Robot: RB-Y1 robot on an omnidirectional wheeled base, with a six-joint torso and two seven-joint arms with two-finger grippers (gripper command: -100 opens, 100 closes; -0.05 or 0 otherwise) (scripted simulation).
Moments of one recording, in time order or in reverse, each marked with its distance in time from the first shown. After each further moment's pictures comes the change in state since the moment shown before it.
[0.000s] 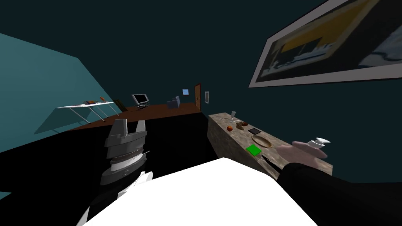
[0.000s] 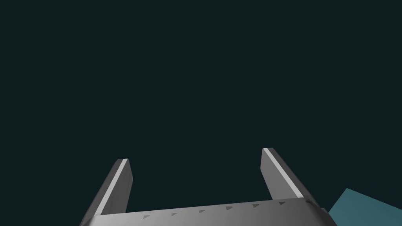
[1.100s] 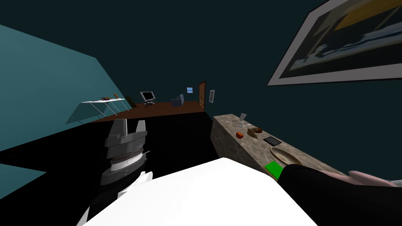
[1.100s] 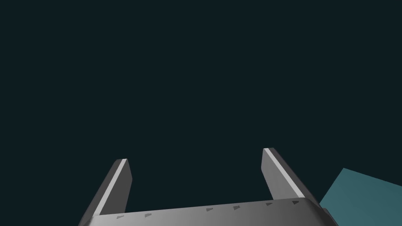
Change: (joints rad) left arm 0.000 0.000 0.000 0.000 0.000 0.000 0.000; right arm 0.068 0.050 -0.129 0.029 0.155 0.010 -0.059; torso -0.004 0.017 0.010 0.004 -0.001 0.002
